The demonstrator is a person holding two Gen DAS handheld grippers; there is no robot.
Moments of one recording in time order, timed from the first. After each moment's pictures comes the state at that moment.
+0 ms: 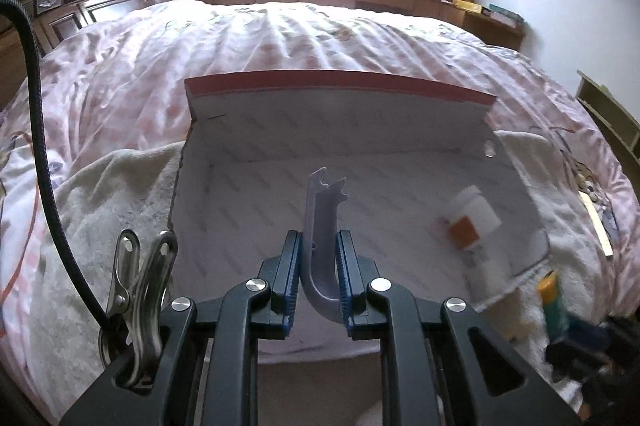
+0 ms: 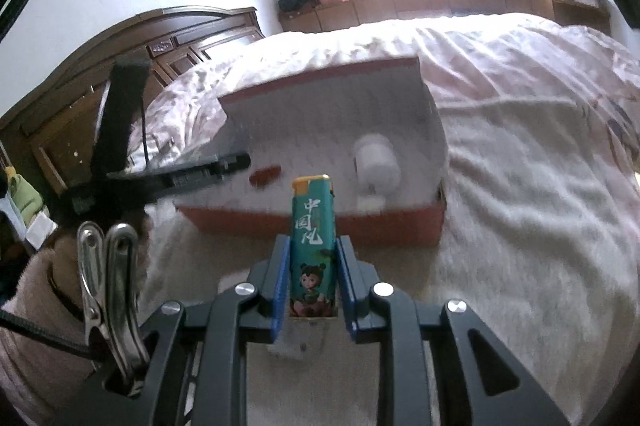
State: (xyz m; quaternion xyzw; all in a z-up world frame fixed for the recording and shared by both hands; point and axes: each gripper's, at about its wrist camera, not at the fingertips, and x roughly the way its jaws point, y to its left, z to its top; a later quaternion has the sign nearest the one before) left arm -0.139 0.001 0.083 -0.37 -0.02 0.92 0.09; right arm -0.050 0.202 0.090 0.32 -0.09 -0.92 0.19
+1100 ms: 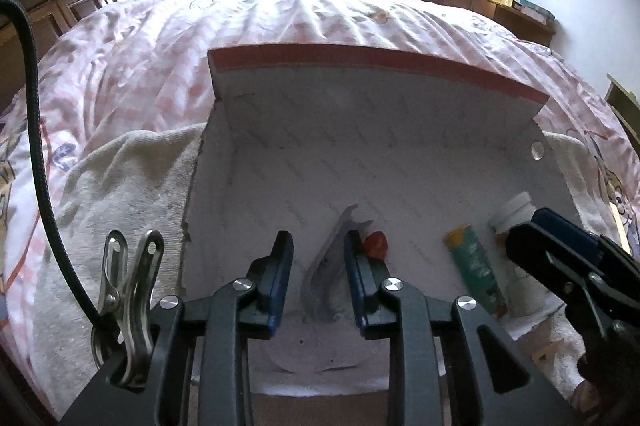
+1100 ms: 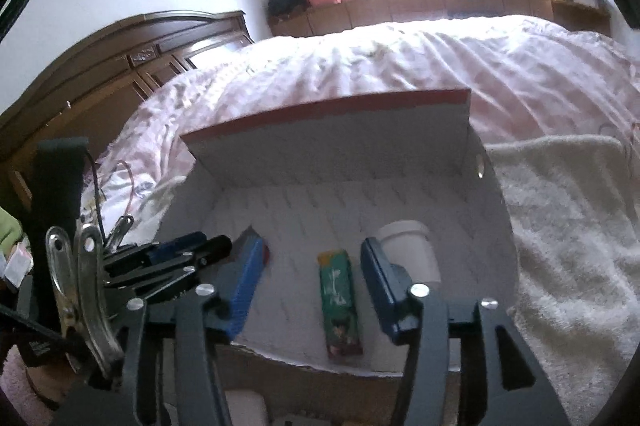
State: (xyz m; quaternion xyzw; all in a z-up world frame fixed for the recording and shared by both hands) left arm -0.156 -0.007 0.069 -0.40 -0.02 0.92 0.05; right arm -0.148 0.170 0.091 0.32 -0.09 -0.93 0.17
